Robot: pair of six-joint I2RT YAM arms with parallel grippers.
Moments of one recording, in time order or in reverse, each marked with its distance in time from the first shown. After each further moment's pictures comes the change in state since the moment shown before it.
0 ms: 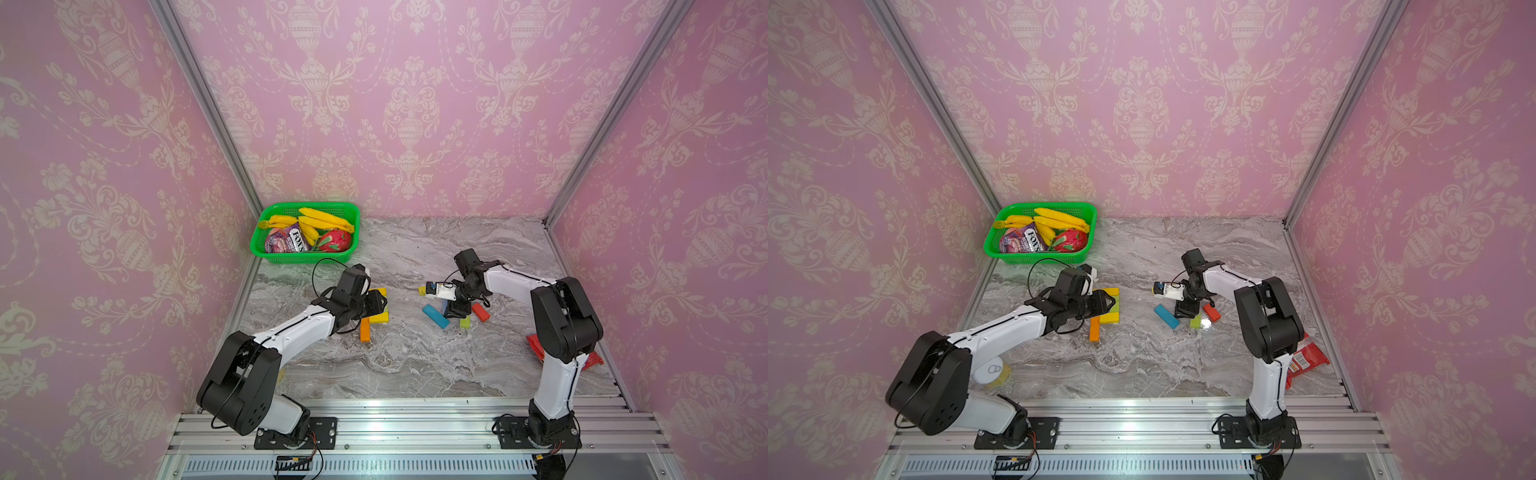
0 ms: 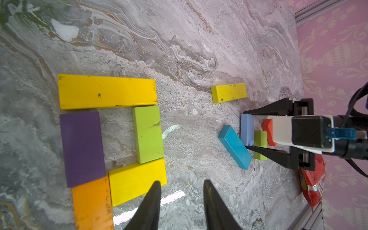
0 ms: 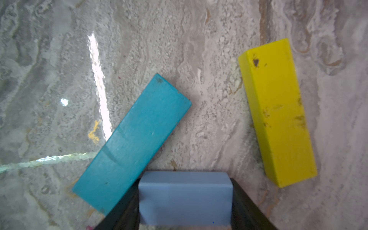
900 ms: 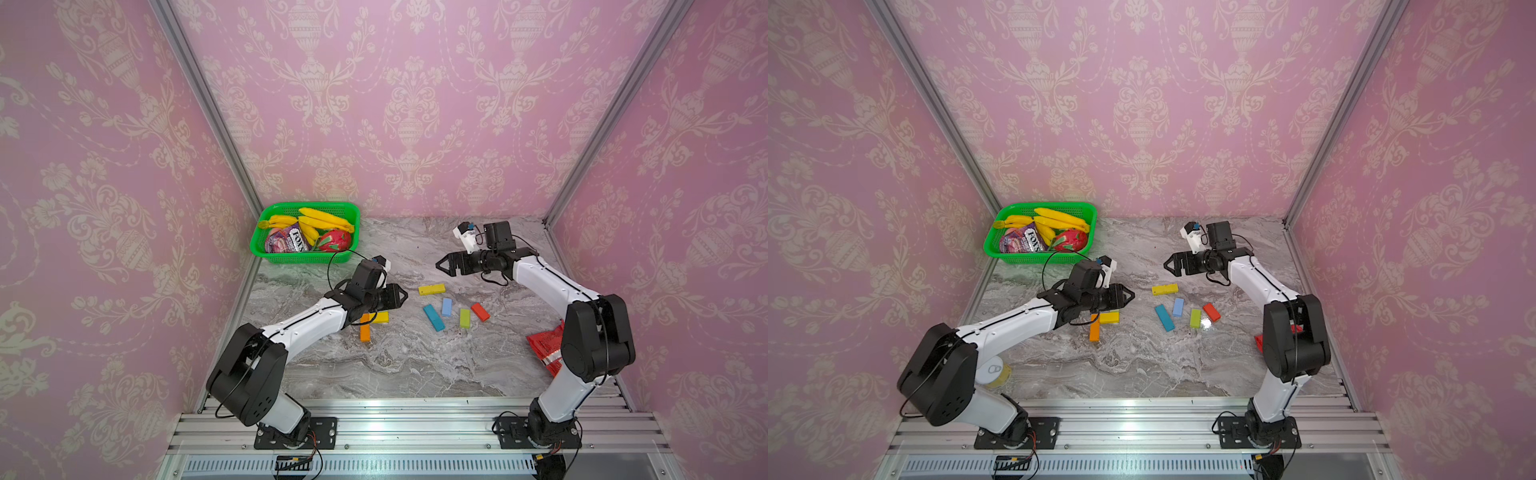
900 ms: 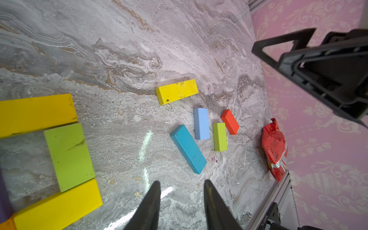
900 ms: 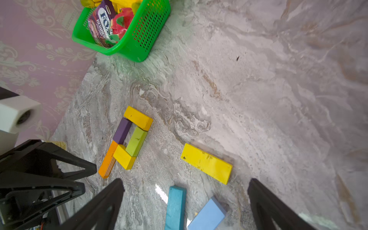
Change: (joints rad) left arm -0.107 0.071 0.146 0.025 0.080 -0.007; right arm -0.125 -0.173 0.020 0.221 -0.233 1.138
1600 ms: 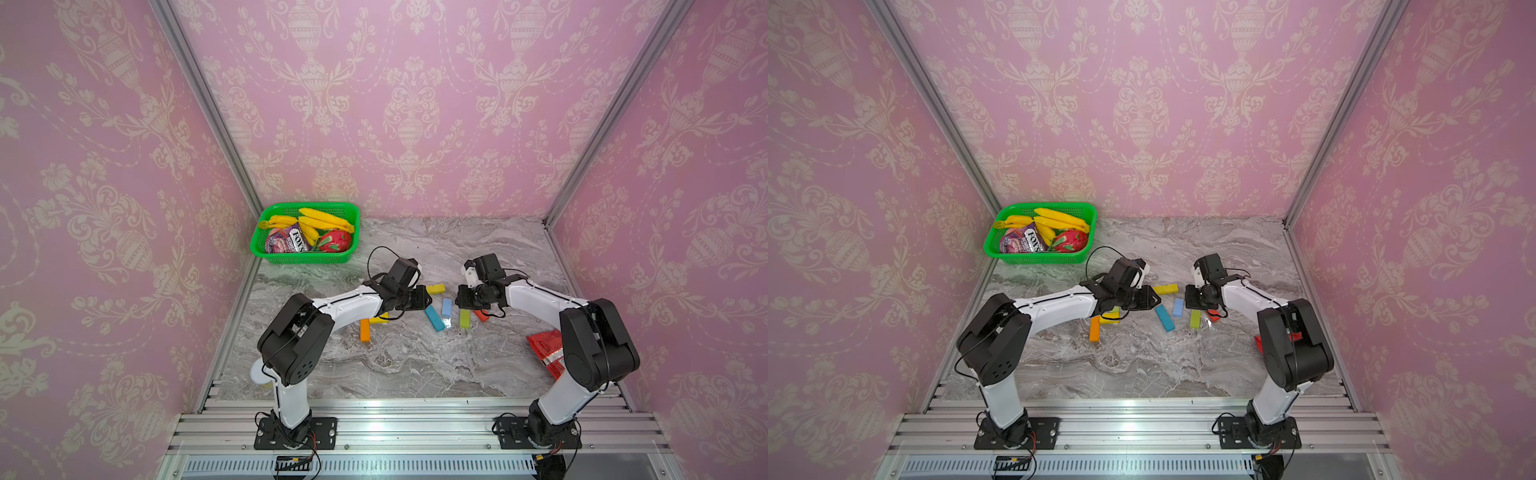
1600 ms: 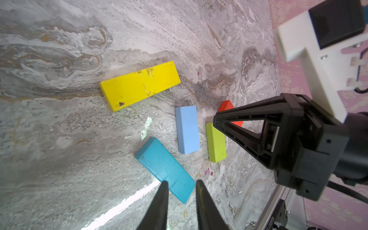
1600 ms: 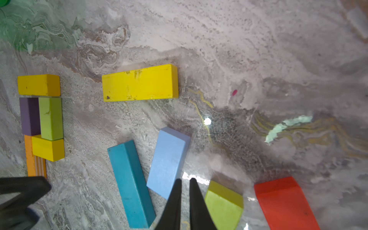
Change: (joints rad) left arm -0.123 0.343 0.264 -0.027 0.002 -0.012; right arm 0.067 -0.051 -0.252 -0.010 0.304 0.219
